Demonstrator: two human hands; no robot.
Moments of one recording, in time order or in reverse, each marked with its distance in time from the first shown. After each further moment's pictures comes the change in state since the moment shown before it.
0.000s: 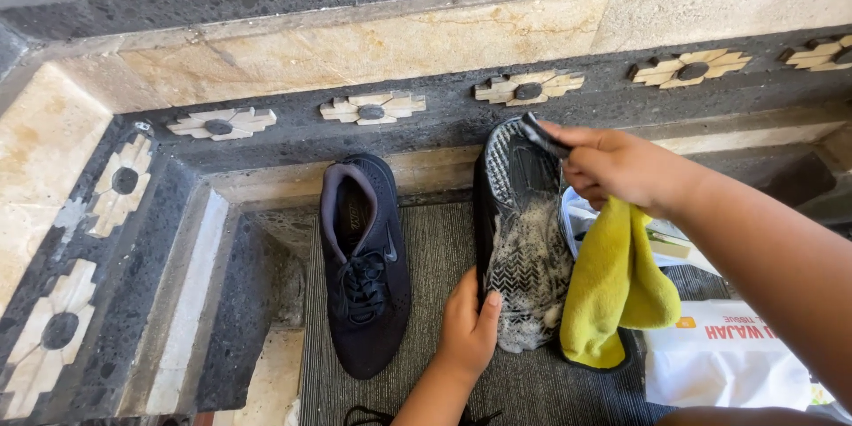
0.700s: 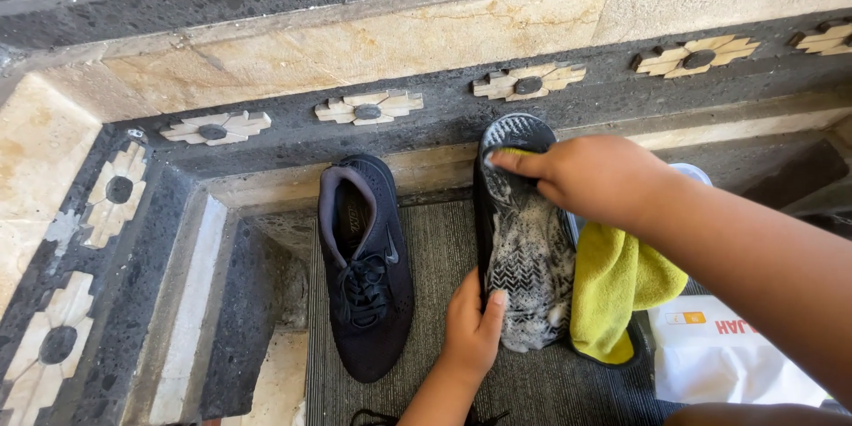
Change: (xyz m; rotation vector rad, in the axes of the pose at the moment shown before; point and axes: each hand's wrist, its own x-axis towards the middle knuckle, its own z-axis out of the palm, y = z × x) left_hand 0.004 0.009 -0.001 -0.045 0.004 0.000; right_hand 0.005 -0.029 0.036 -1.404 0.047 -0.001
